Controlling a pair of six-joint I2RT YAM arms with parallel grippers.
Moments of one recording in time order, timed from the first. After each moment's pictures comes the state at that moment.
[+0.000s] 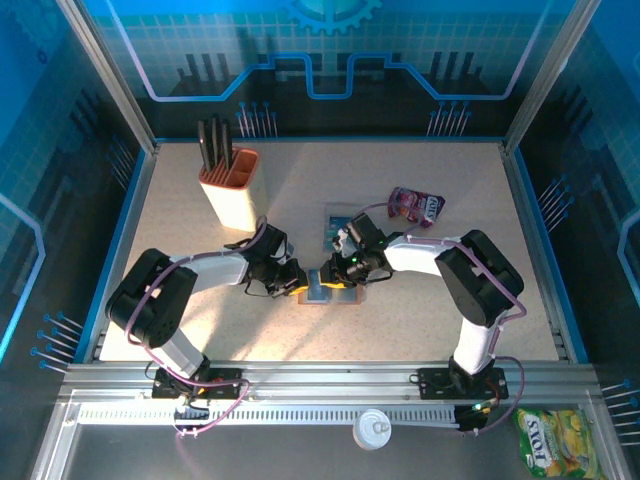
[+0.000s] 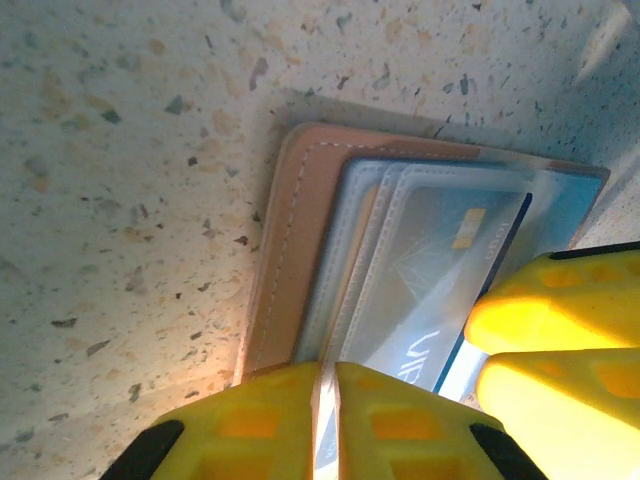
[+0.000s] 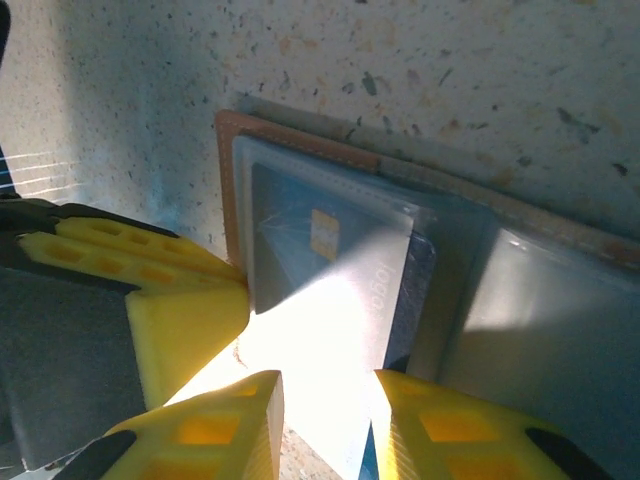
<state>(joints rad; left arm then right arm) -0.47 1.63 0.73 -0.22 0.51 -0.90 0.63 1.82 0.96 -0.23 -0.60 0.71</state>
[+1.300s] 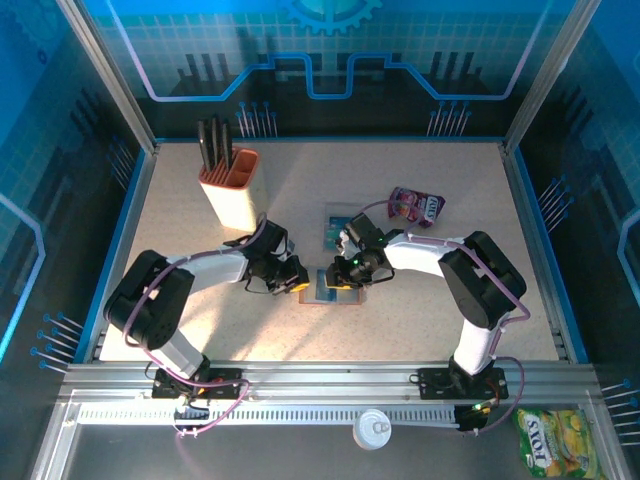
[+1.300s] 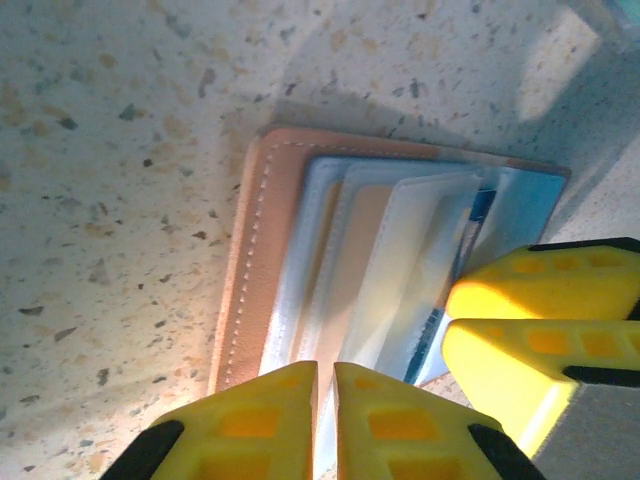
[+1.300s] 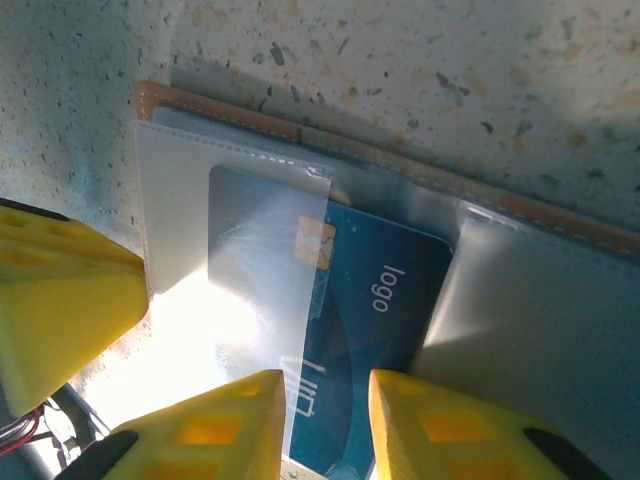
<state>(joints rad) -0.47 1.61 0.77 -0.26 0.52 -0.90 0.63 1.80 0.99 -0.38 -0.50 0.62</state>
